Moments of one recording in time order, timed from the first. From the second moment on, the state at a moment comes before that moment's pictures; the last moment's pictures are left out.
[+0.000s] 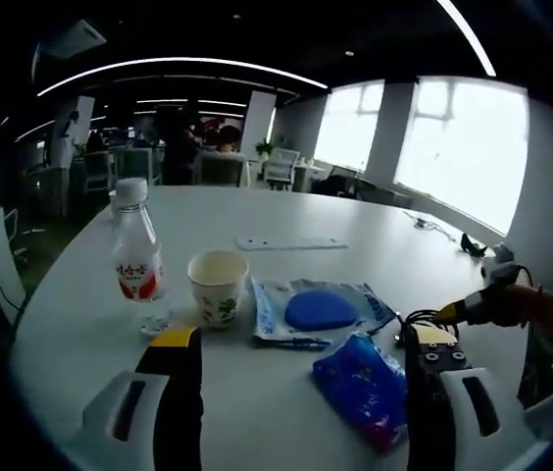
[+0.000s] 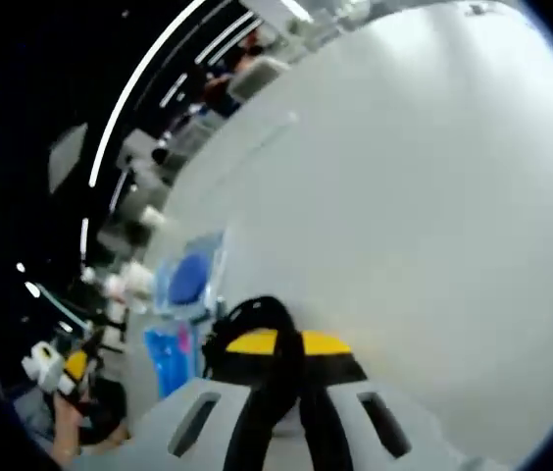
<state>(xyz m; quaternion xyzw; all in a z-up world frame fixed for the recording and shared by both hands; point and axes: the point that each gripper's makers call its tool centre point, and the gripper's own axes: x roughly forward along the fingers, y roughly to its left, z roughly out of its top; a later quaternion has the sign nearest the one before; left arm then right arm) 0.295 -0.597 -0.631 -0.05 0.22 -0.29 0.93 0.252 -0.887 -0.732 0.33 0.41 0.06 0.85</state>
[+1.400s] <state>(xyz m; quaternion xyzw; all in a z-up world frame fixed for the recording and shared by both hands) 0.314 -0.597 -0.641 -0.04 0.23 -0.29 0.93 0.300 -0.856 -0.687 0.23 0.35 0.11 0.90</state>
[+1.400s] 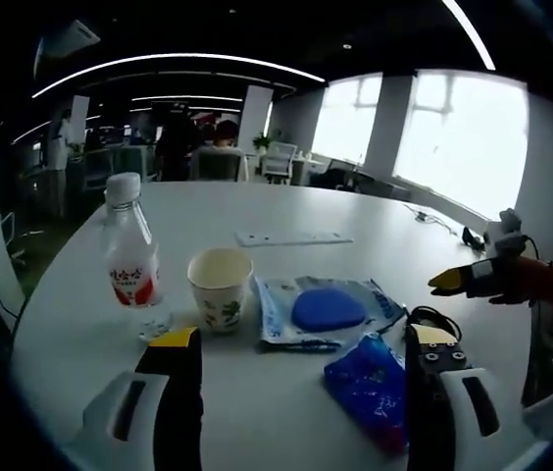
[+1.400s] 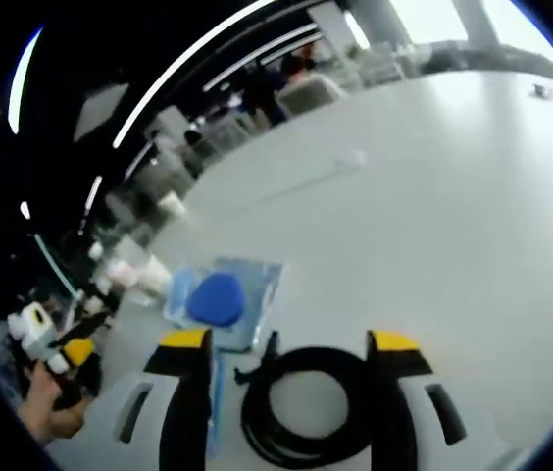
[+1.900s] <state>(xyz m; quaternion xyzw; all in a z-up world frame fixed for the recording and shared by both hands) 0.330 -0.605 -0.666 -0.04 0.26 -0.31 0.92 0.321 -0.829 -0.698 0.20 0.36 0.15 0.90</state>
